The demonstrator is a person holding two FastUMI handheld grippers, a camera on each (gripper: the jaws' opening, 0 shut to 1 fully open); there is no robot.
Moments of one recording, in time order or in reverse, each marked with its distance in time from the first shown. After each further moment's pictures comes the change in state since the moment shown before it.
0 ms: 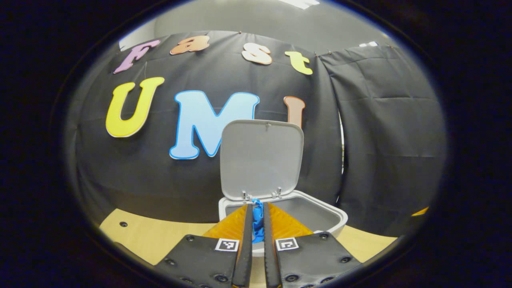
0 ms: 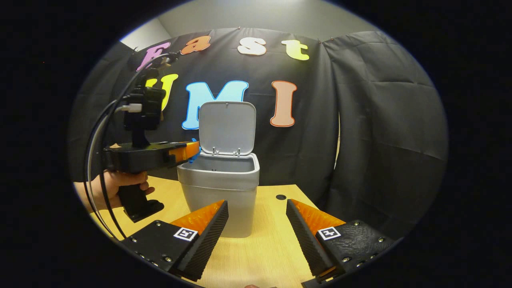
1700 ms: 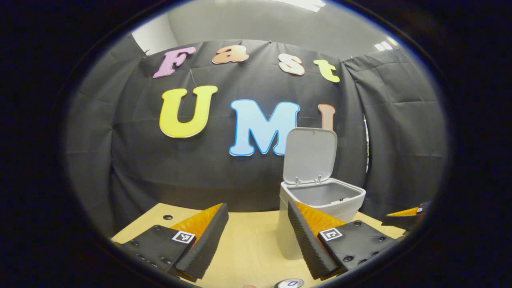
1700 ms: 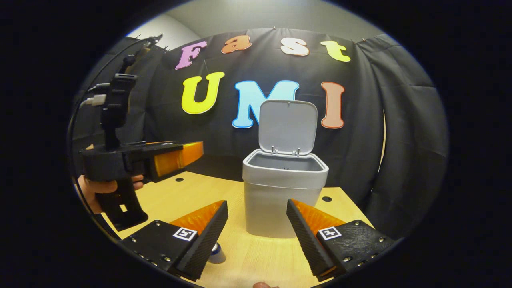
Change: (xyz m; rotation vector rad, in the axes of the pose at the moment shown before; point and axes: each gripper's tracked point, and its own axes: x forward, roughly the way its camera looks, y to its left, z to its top) left arm -0.200 0.131 0.002 -0.004 -0.007 0.260; right arm -0.013 0.131 -0.016 -0.031 0.025 0.298
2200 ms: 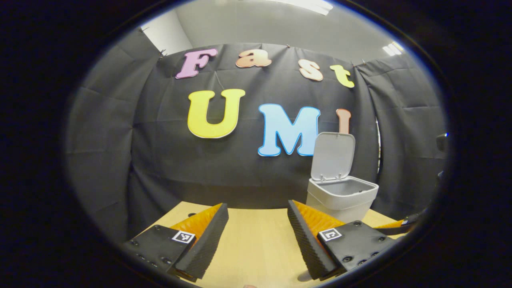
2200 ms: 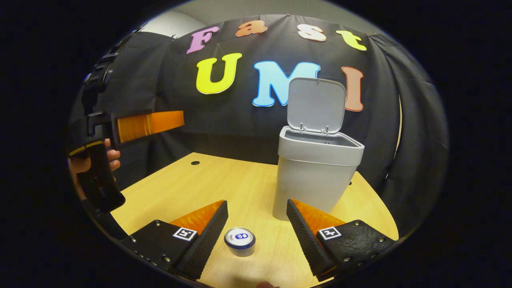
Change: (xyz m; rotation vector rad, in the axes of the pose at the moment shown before) left arm -0.057 0.088 0.009 0.006 -0.020 0.075; right arm 0.010 0.070 -0.041 -0.013 0.135 0.067
